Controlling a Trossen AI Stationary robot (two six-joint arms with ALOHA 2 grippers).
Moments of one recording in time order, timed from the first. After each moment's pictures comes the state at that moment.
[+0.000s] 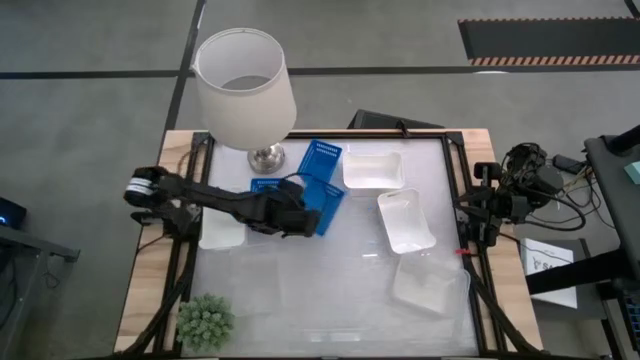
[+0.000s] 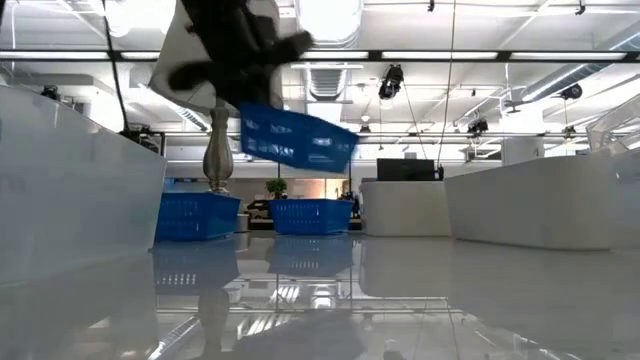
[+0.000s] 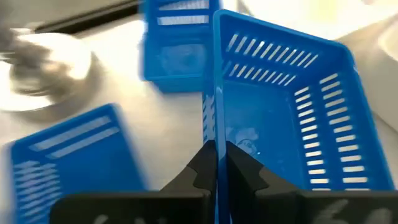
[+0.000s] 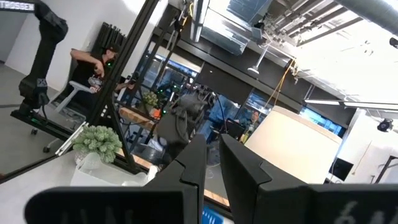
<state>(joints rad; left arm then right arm) -0.16 1.62 1.30 -0.87 -0.71 -1.17 0.91 0.14 0.48 0.00 0.74 -0.76</state>
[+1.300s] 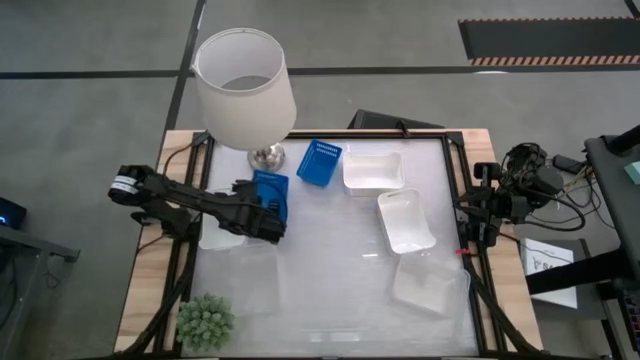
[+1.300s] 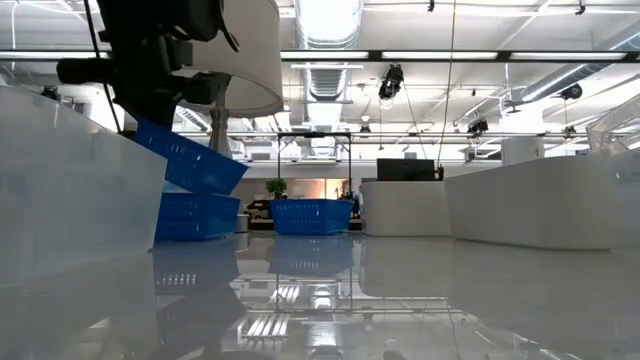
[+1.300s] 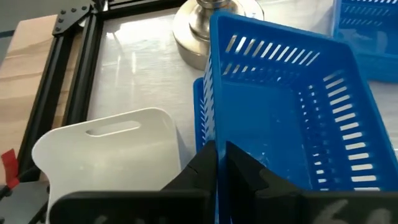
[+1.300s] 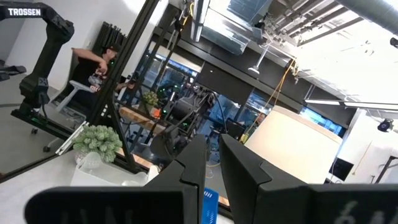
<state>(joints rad) -0.19 1.52 1.12 -1.36 -0.72 -1.75 0.91 0.14 0.48 0.00 0.73 -0.76</state>
